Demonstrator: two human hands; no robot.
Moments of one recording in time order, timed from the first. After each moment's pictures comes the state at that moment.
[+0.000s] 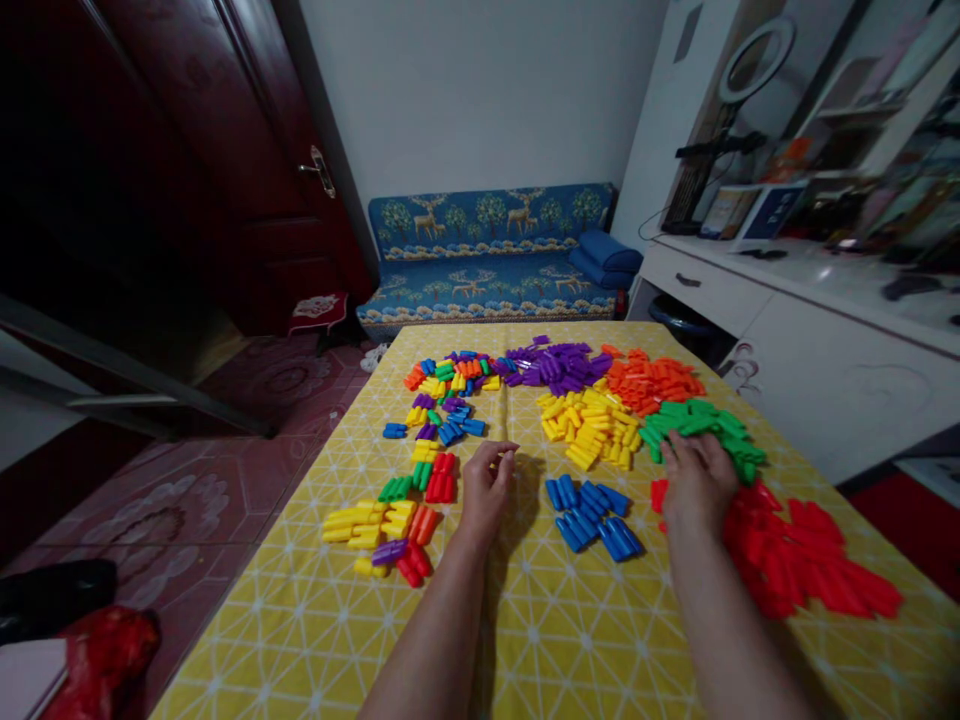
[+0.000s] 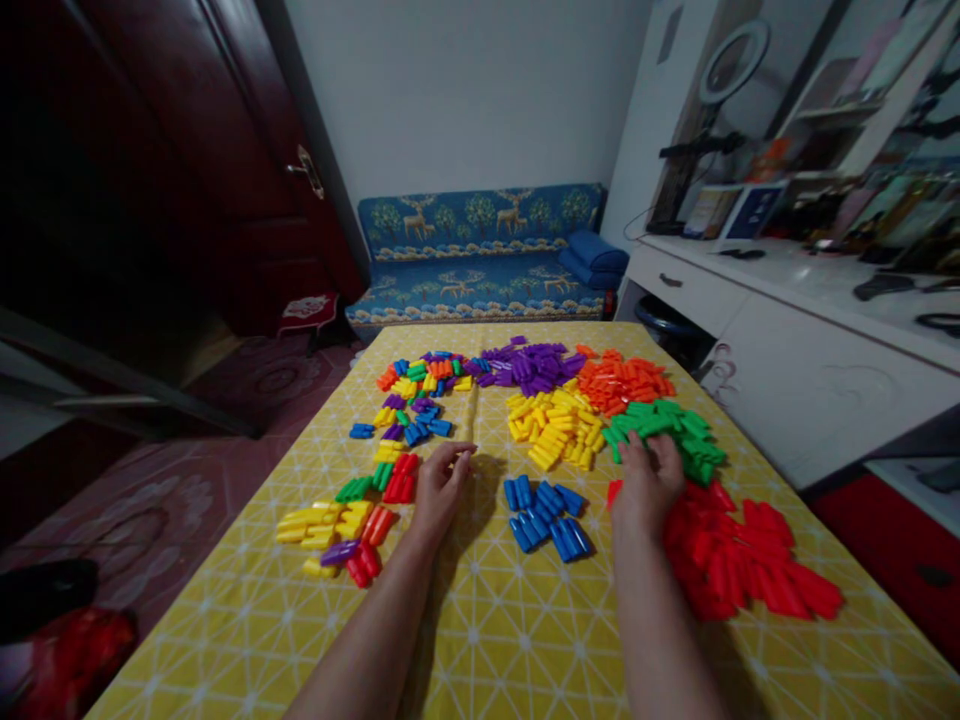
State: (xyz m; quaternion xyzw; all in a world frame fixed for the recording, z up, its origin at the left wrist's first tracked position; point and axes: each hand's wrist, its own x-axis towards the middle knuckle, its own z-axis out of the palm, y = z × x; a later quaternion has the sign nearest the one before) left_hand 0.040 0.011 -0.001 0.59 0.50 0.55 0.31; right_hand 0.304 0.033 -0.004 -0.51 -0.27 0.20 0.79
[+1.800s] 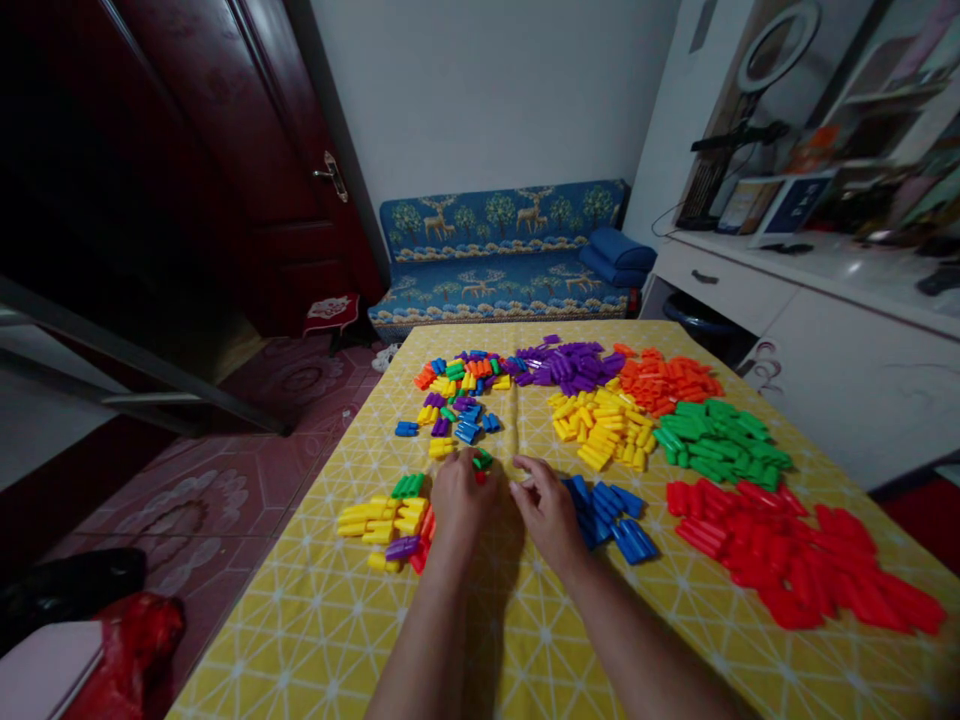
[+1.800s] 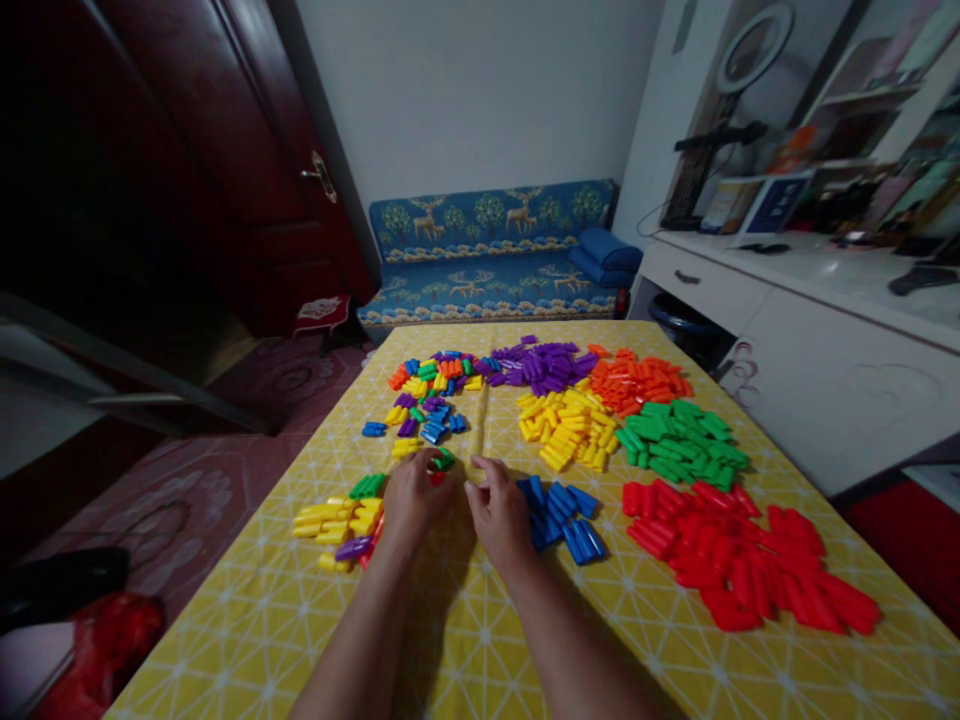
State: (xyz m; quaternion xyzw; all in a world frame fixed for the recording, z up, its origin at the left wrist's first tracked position) left_hand 0.001 -0.004 0.026 0.60 0.74 0.27 0.14; right_hand 0.140 -0.013 -0.019 -0.49 -0.69 0.24 0.49
